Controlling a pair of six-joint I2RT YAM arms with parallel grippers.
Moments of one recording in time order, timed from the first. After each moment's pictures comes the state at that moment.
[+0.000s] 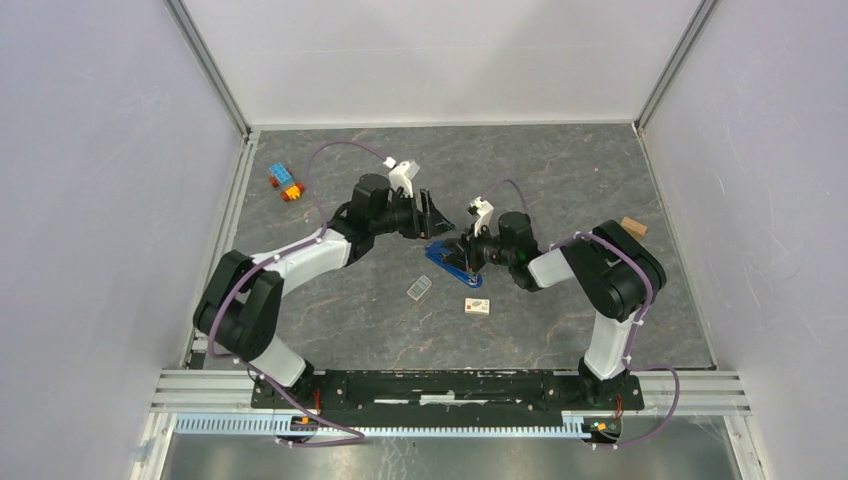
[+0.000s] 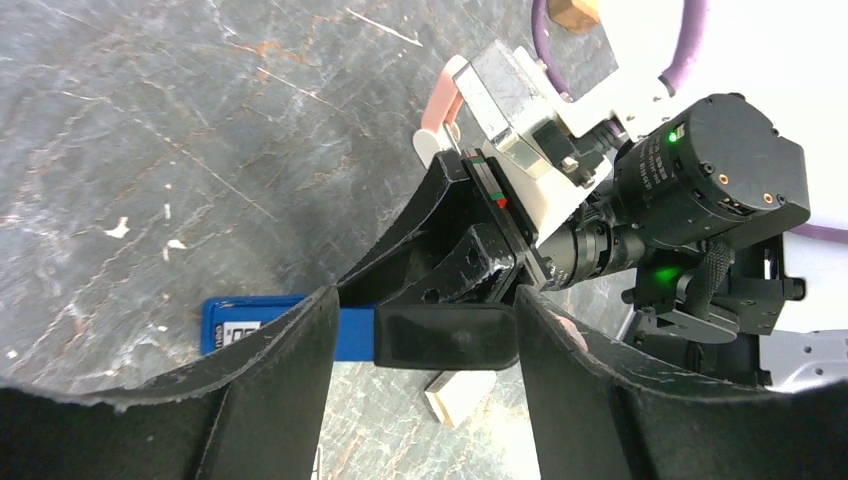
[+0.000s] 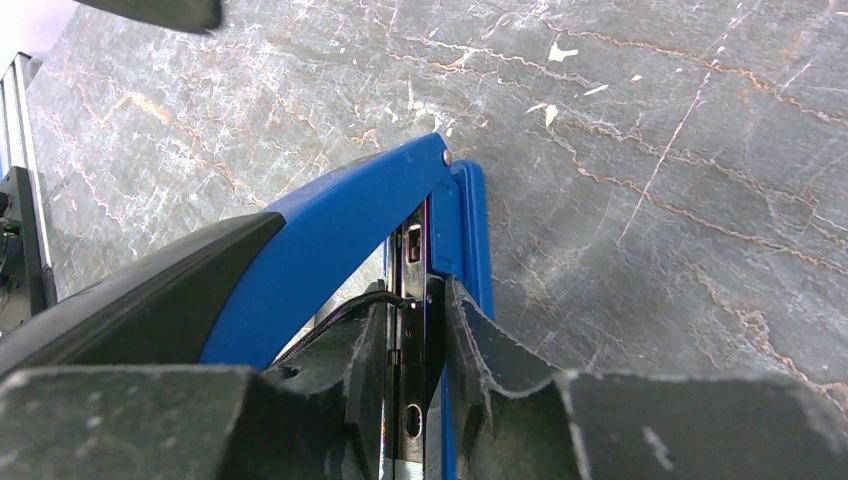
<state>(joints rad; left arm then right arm) -0.53 1.59 0.92 0.23 0.49 -0.55 0.52 1.86 0.64 0.78 -0.58 0.28</state>
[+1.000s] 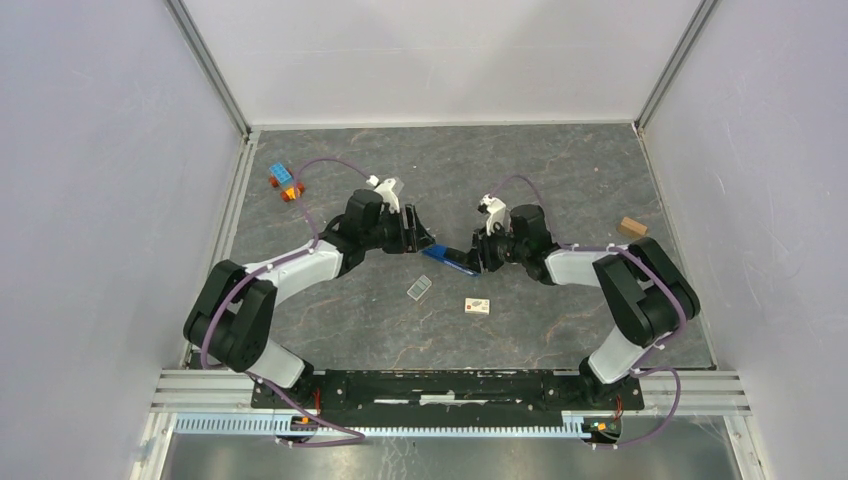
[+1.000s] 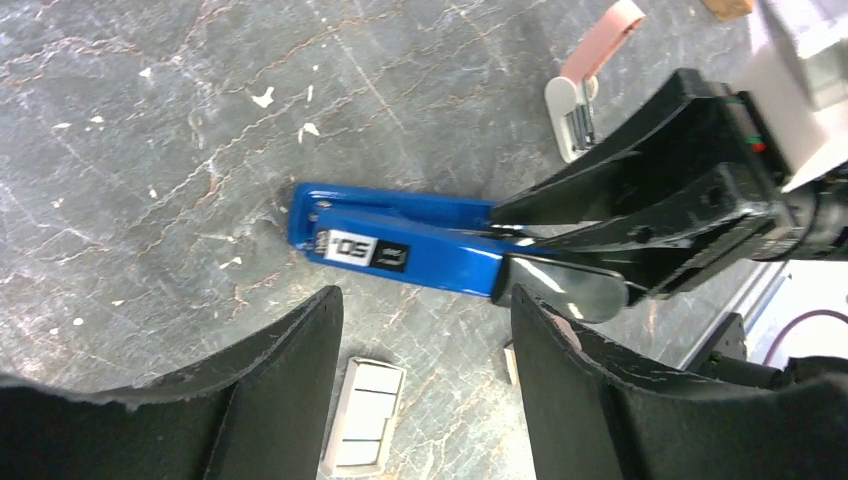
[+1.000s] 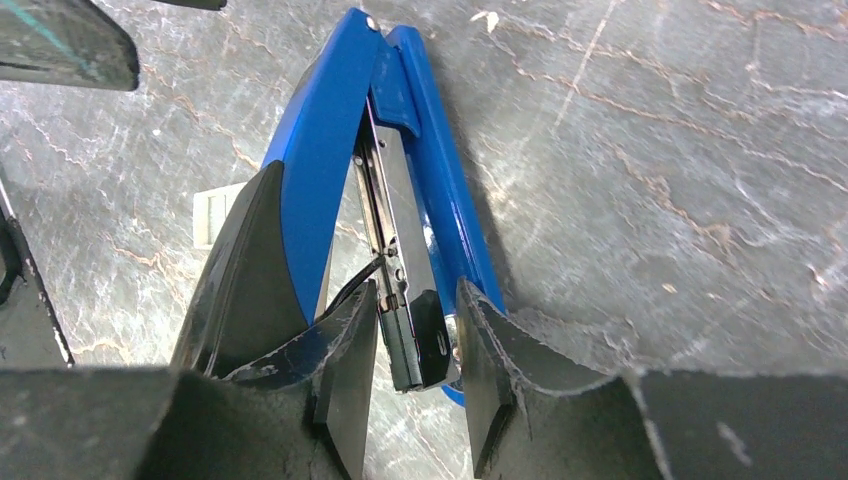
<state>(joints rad) -0.51 1.50 0.80 0.13 0.32 -0.54 0.46 1.67 0.65 0.40 -0.56 0.15</state>
